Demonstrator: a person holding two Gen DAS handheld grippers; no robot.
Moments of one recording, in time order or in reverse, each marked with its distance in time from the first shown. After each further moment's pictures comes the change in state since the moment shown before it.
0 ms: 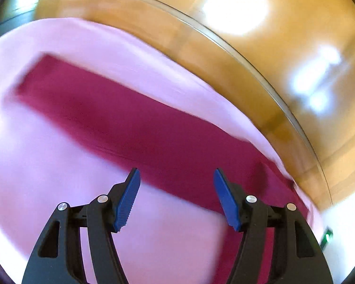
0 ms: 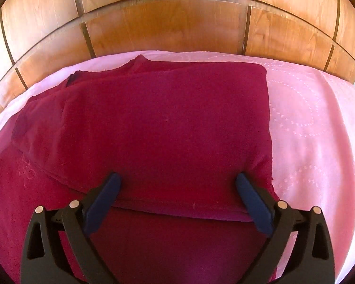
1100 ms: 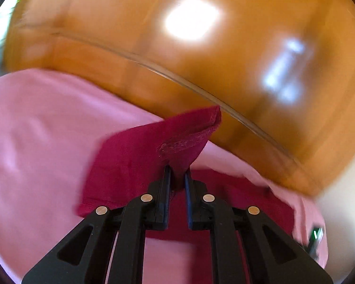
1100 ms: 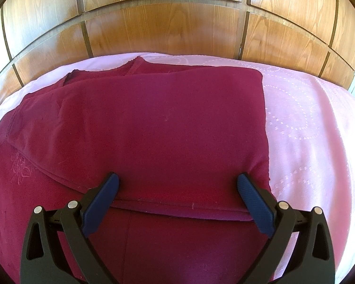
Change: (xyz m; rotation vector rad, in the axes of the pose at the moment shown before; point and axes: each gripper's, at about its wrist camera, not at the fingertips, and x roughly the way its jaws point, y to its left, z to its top) left arm -0.007 -0.100 0.009 0.286 -0.079 -0.209; right arm -0.006 0.008 -0.001 -0.025 -0.017 -0.050
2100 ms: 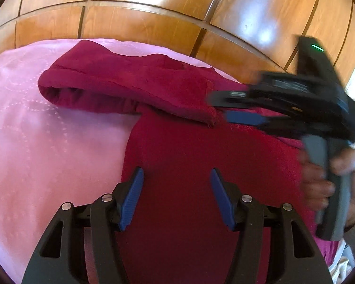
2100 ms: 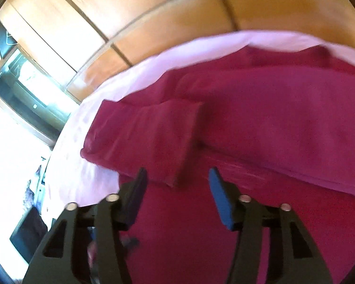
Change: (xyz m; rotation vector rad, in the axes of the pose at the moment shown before) left arm 0.015 -0.047 -0.168 0.174 0.193 -0.003; right arm 0.004 0.184 0.022 -0.014 0.243 0.631
